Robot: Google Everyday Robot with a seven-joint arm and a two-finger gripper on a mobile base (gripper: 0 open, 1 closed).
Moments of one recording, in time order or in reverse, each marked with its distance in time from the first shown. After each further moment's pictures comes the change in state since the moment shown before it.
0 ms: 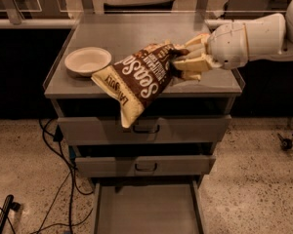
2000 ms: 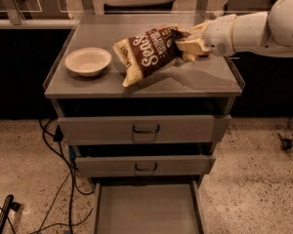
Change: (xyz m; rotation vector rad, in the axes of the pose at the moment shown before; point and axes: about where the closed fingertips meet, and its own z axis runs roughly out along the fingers) arm 0.044 -0.099 0.007 0.328 0.095 0.158
